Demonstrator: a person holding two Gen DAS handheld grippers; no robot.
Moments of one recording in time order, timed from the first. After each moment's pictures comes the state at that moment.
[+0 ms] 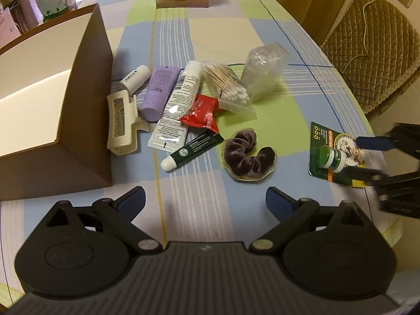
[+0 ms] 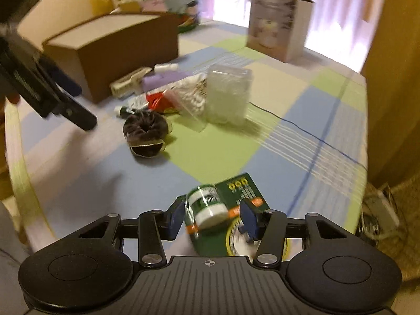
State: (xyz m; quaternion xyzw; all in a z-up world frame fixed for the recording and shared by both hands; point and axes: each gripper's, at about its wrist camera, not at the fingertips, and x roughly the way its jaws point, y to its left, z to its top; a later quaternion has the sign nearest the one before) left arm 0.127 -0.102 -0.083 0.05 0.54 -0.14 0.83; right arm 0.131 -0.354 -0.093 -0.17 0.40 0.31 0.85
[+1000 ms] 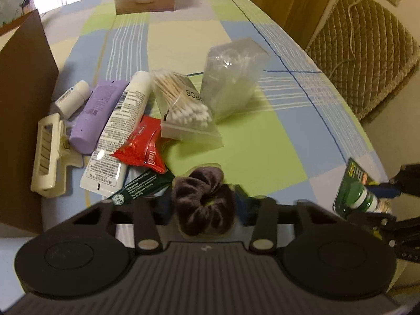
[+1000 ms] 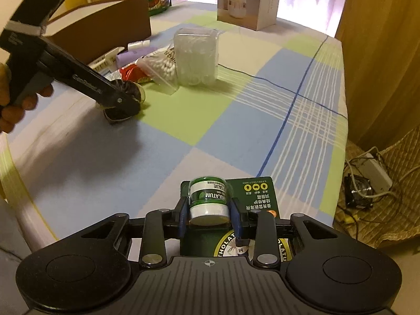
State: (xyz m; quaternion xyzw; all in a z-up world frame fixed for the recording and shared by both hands) left arm 0.162 -0.154 -0.134 0.04 0.51 -0.20 0.84; right arm 0.113 -0.388 -0.110 -0.14 0.45 0.25 0.85
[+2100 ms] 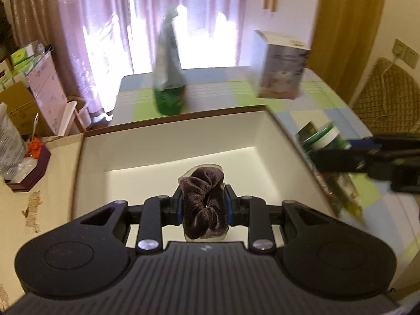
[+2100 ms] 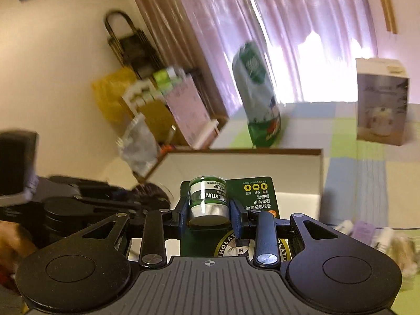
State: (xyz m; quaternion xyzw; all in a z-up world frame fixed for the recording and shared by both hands) left arm 0.206 0.181 0.015 0.05 0.41 -0.14 0.90; right arm 0.199 -0.013 0.018 0.07 0.36 0.30 0.88
